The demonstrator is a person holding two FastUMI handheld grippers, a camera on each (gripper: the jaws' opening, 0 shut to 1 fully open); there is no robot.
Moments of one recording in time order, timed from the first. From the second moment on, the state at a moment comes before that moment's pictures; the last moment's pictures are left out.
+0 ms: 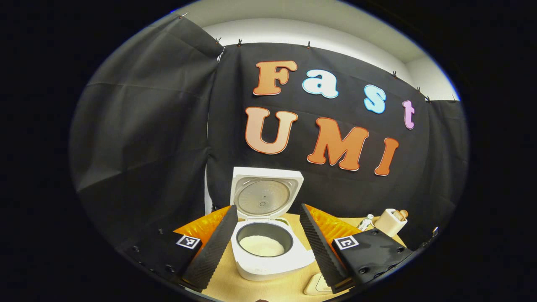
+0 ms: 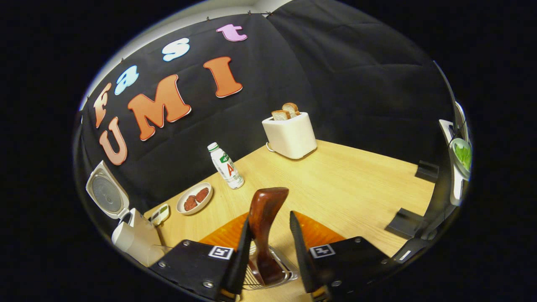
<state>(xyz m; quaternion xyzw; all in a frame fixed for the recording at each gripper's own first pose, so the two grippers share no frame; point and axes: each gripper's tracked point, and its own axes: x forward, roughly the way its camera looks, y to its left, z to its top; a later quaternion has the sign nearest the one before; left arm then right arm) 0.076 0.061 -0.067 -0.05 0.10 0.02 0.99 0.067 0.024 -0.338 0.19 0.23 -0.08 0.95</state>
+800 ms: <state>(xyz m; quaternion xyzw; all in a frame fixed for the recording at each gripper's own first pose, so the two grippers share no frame) 0.180 0.037 0.022 -0.07 0.07 -0.02 1.00 0.080 -0.017 -0.205 0.13 0.17 -0.09 0.97</state>
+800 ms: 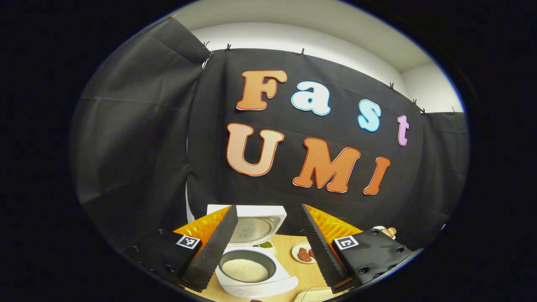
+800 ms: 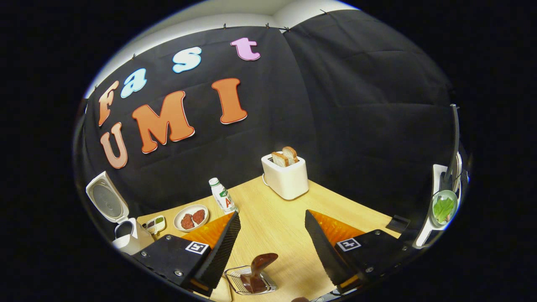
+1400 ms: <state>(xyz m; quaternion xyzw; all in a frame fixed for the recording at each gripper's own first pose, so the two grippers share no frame) 0.325 0.043 -0.013 -0.01 0.17 -0.01 0.98 0.091 0.000 -0.183 0.12 0.15 -0.07 0.98</state>
